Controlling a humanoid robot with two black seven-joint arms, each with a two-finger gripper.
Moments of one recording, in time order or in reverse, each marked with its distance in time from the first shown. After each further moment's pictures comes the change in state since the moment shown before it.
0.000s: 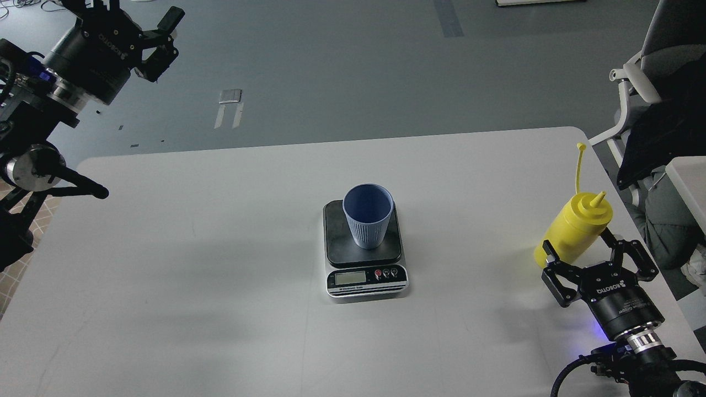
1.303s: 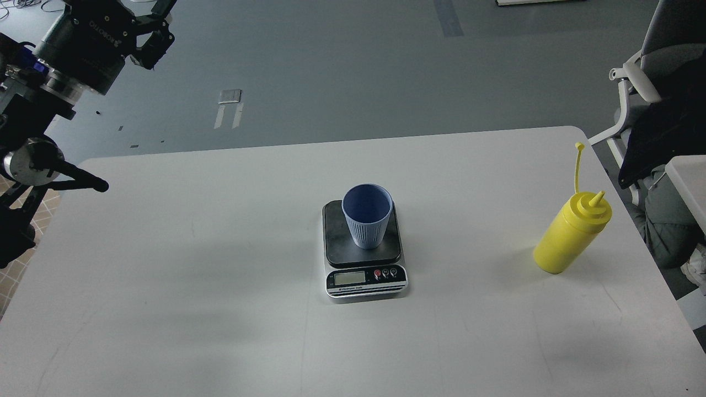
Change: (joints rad) left arm 0.000 -0.026 -0.054 -0.025 -0.004 0.000 -0.010; right arm 0.546 -0.468 0.225 -0.049 -0.089 0.000 0.002
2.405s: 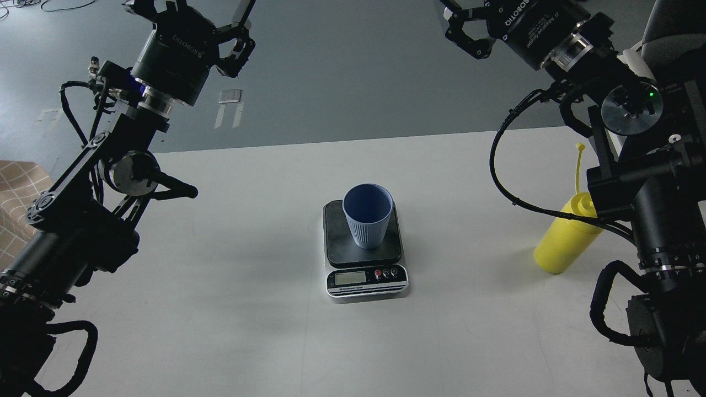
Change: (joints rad) left arm 0.053 -0.296 -0.121 0.017 -0.004 0.000 0.014; right arm 0.515 0.468 -0.346 -0.164 -0.548 0.000 0.009
